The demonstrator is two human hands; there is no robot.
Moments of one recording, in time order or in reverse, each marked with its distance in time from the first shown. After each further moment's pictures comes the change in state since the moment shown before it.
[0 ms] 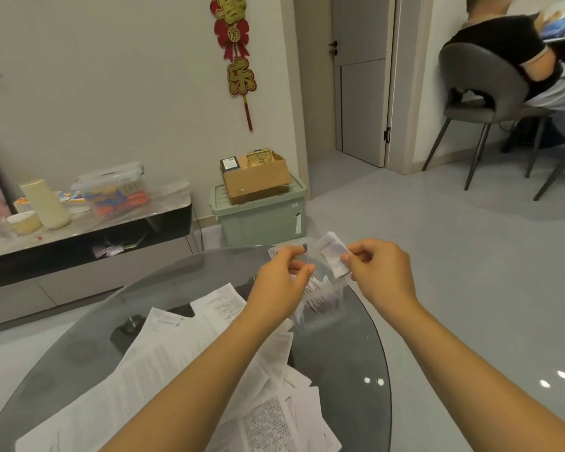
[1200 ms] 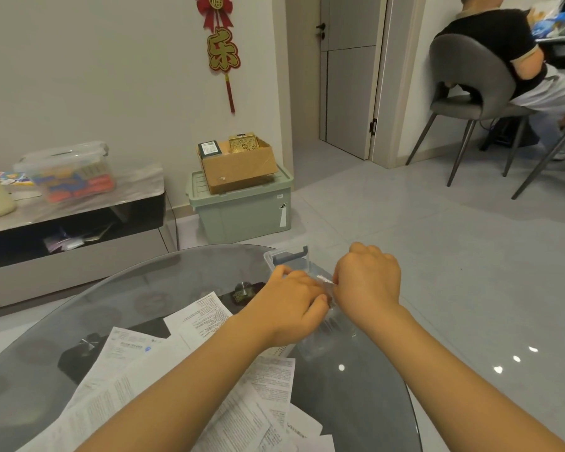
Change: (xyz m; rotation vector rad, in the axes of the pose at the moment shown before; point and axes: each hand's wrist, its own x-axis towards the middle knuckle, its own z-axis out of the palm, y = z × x) left_hand 0.048 -0.051 0.017 0.460 -0.407 0.556; right_hand 0.038 -0.001 0.056 -1.001 -0.184 -0.120
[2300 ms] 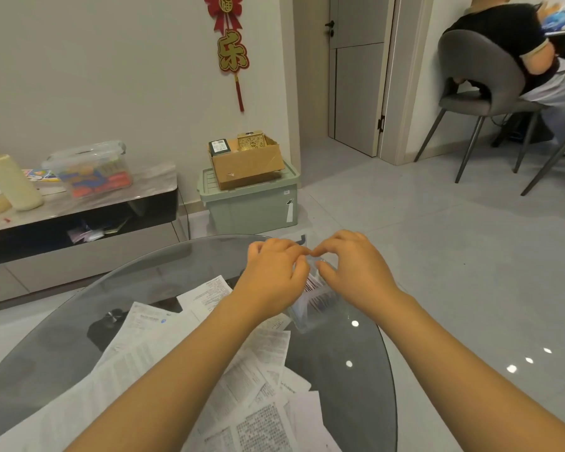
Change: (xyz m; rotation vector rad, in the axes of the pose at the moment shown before) left_hand -0.016 0.032 -0.034 -0.047 0.201 -0.341; right_hand -0.021 0.017 -0.014 0.503 0.047 -0.219
